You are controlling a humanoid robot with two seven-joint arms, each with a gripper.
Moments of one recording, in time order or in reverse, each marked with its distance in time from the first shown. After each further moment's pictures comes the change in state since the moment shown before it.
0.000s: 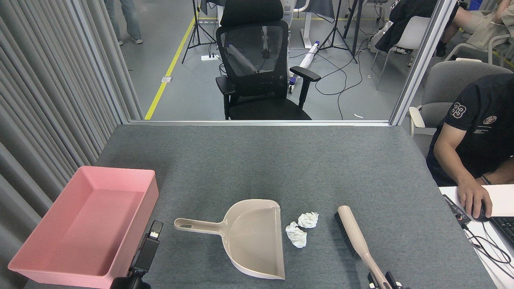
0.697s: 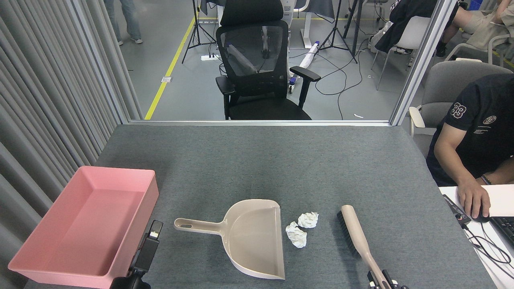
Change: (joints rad) left arm 0.000 0.001 0.000 -0.002 0.000 0.000 0.000; right arm -0.003 -0.003 -0.002 0.000 -0.001 -0.039 -0.010
